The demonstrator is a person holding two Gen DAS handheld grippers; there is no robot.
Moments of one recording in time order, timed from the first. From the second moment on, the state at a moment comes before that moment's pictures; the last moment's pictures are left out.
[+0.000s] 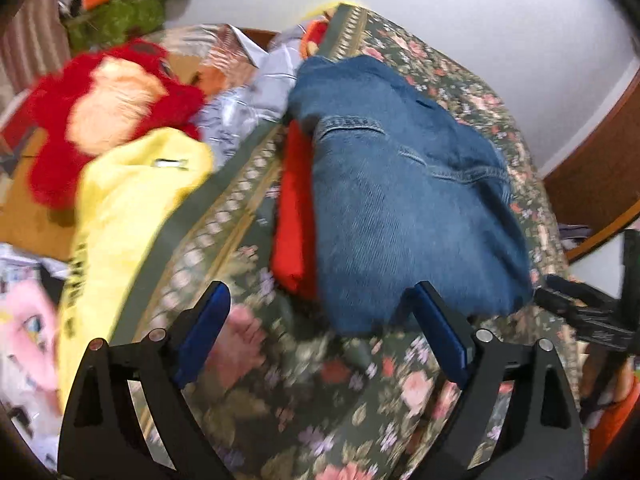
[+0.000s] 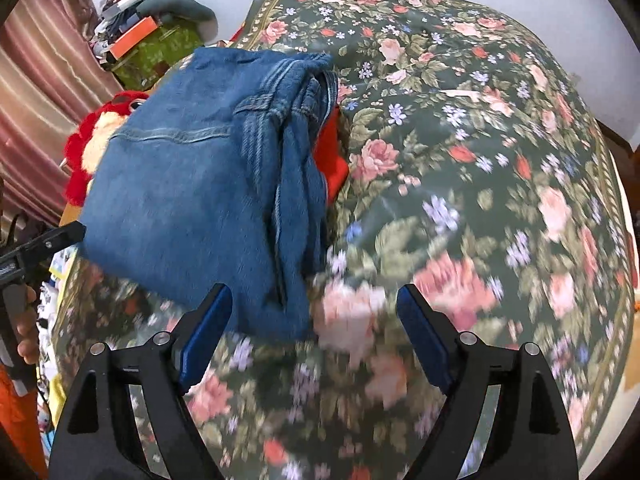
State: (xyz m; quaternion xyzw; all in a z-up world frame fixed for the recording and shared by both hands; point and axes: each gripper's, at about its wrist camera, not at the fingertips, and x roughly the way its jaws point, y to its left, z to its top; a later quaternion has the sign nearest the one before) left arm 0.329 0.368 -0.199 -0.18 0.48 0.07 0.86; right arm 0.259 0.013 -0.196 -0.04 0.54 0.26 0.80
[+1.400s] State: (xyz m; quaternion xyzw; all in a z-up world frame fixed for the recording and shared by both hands) left arm 0.061 0.163 0.036 -0.03 0.07 0.11 0.99; right arm 0.011 -0.052 0.053 0.04 0.12 0.29 0.95
